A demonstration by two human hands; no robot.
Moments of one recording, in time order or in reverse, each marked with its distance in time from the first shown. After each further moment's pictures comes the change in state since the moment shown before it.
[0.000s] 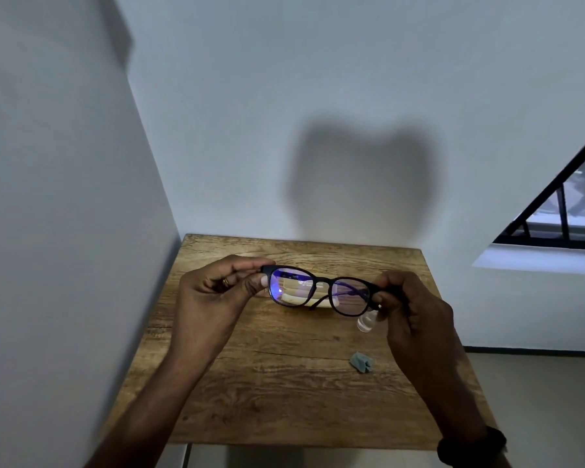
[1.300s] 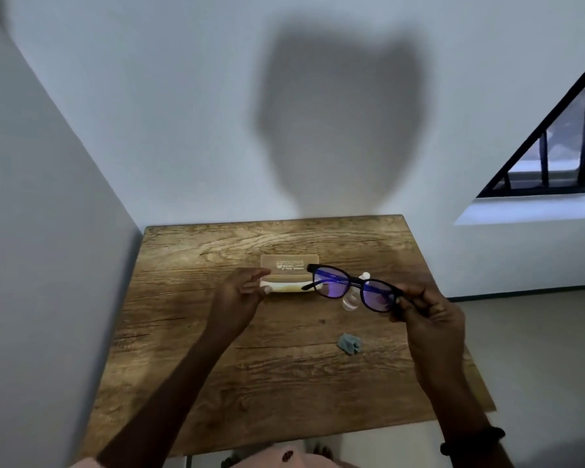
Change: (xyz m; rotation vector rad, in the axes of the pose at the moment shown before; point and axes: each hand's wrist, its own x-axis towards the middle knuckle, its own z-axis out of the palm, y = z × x) left_hand 0.049 -0.193 0.033 0.475 -0.295 -0.154; right_hand -0.031 0.098 -0.001 0.285 0.338 0.529
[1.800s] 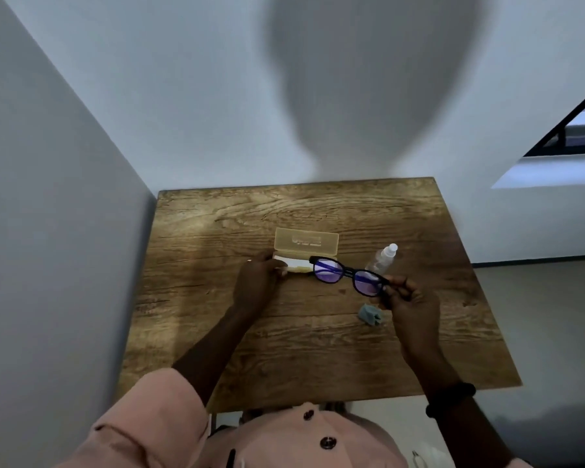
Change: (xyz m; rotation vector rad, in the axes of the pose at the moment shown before) left_hand 0.017 -0.071 0.033 0.409 -0.125 -0.007; right_hand -0.005 0.088 0.035 -0.044 -0.053 0.332
